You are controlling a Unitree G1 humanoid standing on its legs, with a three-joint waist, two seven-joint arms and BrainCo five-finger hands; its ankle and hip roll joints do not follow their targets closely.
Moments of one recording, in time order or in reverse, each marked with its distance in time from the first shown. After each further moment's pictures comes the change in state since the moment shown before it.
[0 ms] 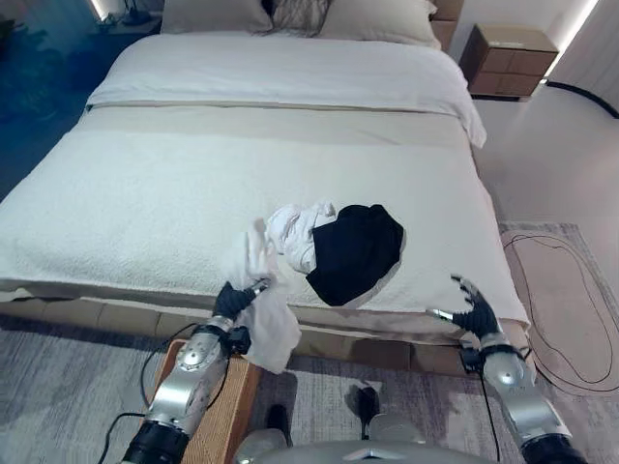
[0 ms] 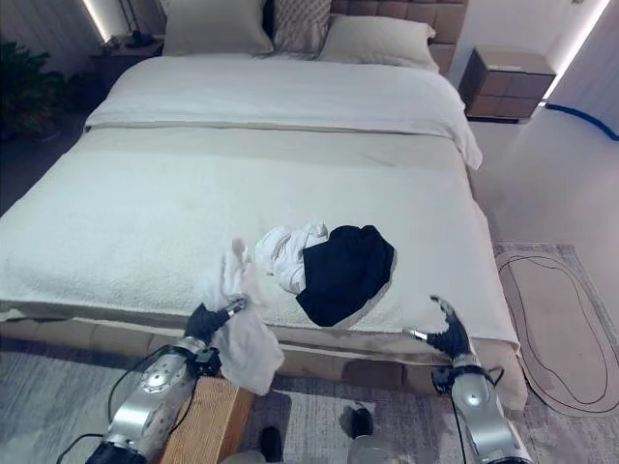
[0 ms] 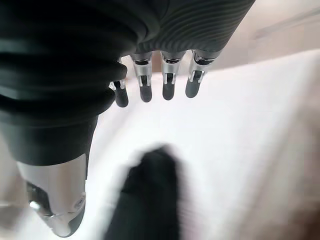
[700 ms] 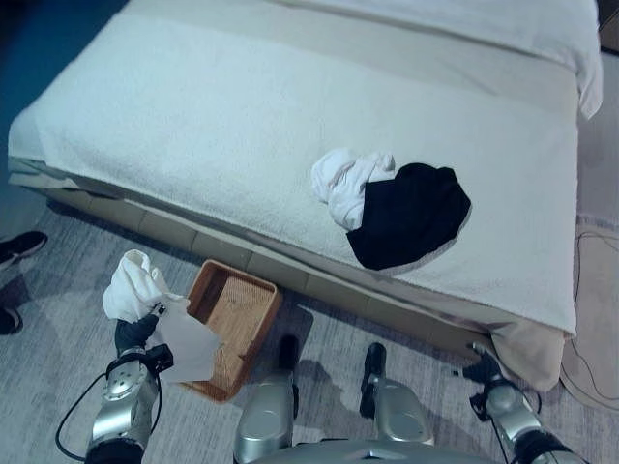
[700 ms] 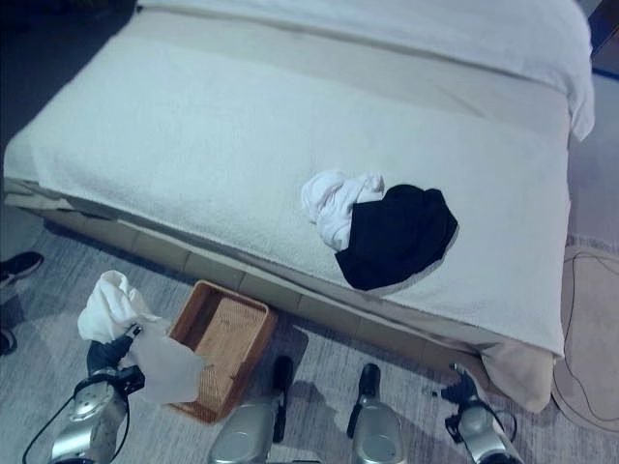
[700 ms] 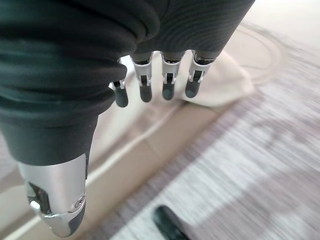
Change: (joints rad) left arm -0.060 0.064 0.284 0.429 0.086 -0.087 0.211; right arm -0.172 -0.015 0.040 0.389 -0.112 0.032 -0.036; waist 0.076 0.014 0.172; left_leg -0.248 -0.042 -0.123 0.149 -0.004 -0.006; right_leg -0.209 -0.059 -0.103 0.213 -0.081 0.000
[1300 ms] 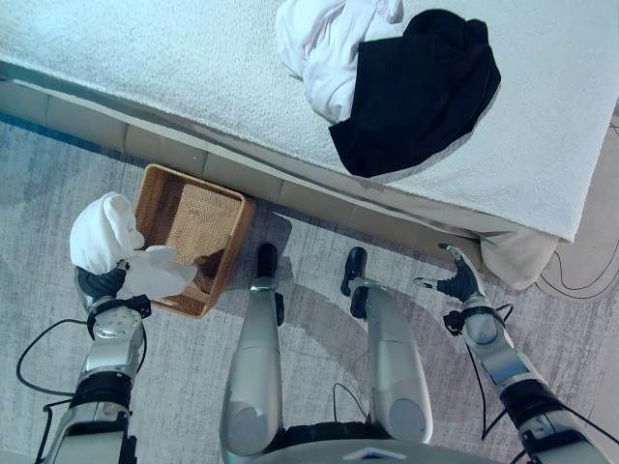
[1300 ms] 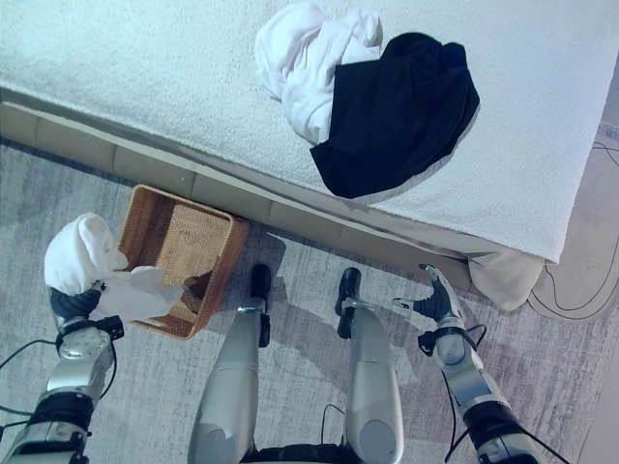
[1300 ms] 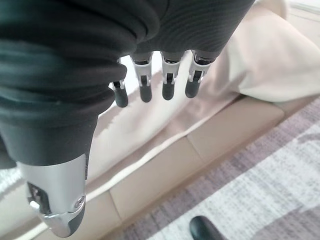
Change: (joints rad) left arm -0.264 0.144 -0.037 0.226 0.218 0.030 0.303; right arm -0.079 -0.036 0.068 -0.396 0.062 -0.099 -0.115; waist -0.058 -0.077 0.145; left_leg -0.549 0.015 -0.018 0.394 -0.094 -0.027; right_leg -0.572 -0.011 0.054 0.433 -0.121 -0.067
